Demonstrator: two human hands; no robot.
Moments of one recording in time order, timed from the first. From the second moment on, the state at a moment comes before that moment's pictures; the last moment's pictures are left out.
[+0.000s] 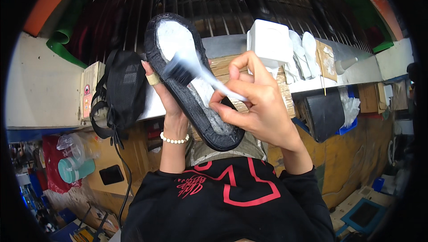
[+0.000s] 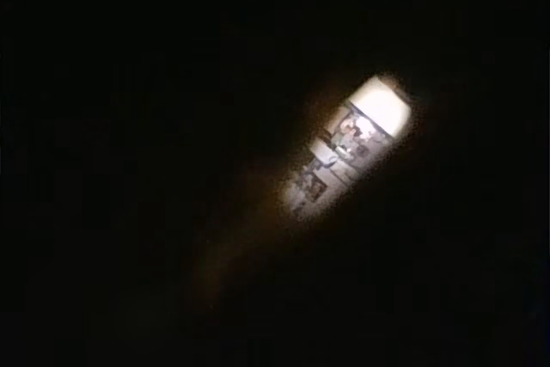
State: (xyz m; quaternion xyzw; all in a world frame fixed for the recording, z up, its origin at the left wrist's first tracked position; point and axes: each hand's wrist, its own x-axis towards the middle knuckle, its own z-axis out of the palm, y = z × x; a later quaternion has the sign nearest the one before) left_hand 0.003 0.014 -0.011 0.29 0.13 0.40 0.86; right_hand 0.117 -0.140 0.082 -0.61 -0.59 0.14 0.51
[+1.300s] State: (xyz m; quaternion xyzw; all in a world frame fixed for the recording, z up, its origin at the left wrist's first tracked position) left_hand -0.031 0.109 0.001 0.21 -0.23 -0.09 0.94; right_hand 0.198 -0.236 -0.035 -0.88 -0.36 -0.17 0.25
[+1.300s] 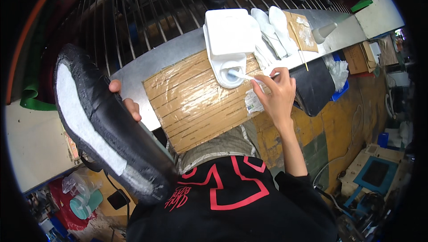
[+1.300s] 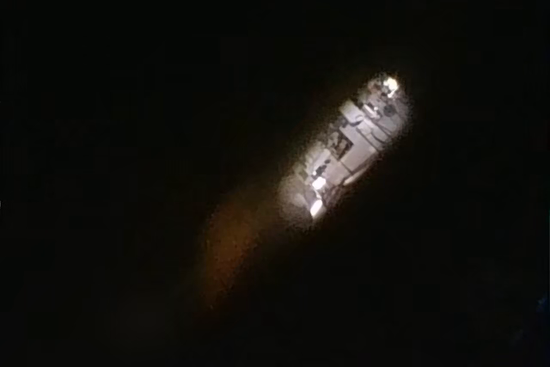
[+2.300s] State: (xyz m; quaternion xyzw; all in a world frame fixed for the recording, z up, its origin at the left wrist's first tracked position) left_hand -0.022 -0.002 -0.020 0.24 0.06 0.33 0.91; right_hand 0.172 -0.153 0.110 -0.60 -0.66 -0.19 0.41
